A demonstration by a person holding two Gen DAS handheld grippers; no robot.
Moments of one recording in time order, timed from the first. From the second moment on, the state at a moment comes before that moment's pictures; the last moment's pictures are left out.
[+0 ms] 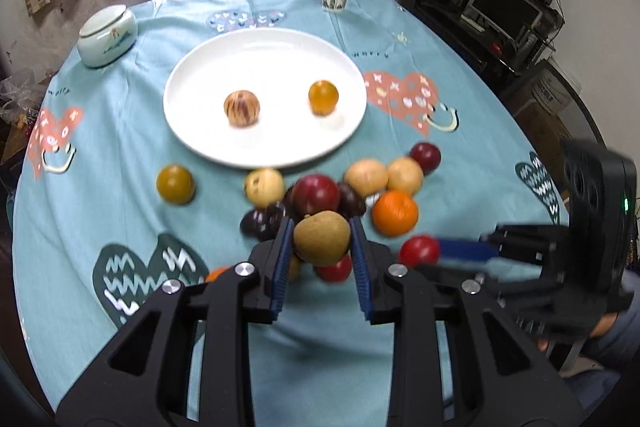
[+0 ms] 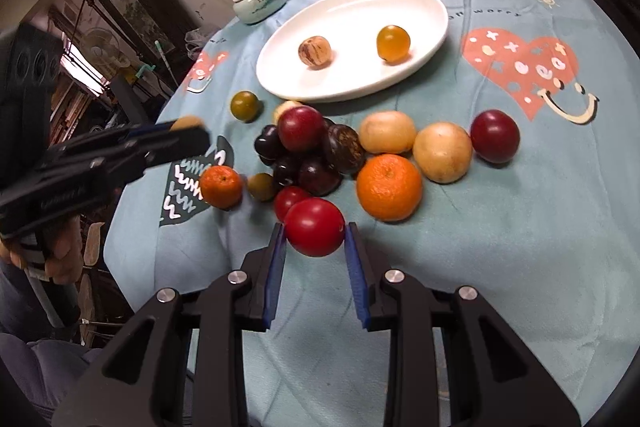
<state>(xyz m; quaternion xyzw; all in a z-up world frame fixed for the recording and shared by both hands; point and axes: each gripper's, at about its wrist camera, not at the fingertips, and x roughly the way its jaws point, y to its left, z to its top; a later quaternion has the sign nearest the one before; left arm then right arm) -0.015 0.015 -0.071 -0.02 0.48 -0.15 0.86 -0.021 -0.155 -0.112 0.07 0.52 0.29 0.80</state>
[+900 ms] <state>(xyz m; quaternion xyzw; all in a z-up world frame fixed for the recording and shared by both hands) 0.077 0.032 -0.043 -0.02 0.46 -0.09 0.88 0.046 -0.143 -0.068 0.05 0.46 0.30 0.83</state>
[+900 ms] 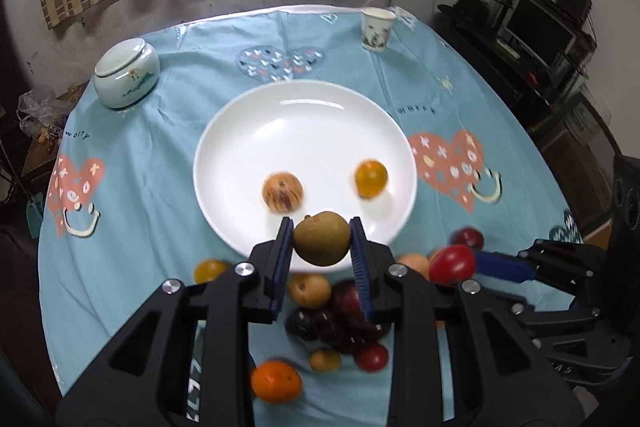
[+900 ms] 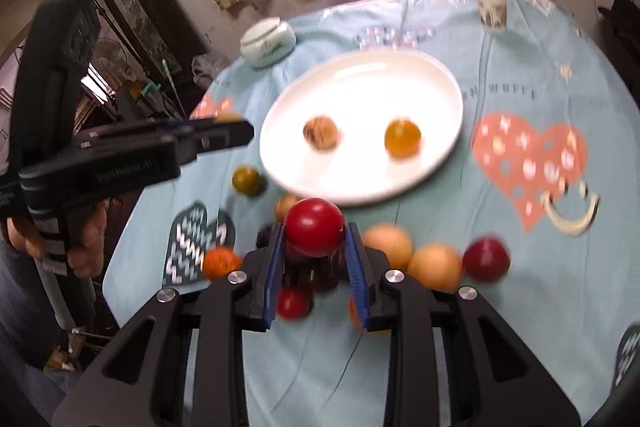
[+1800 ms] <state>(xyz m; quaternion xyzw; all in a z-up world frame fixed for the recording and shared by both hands) 0.191 0.049 -0.089 -0.04 0.50 -0.04 0.86 0.189 -0.091 -0.105 -0.04 0.48 0.24 0.84</state>
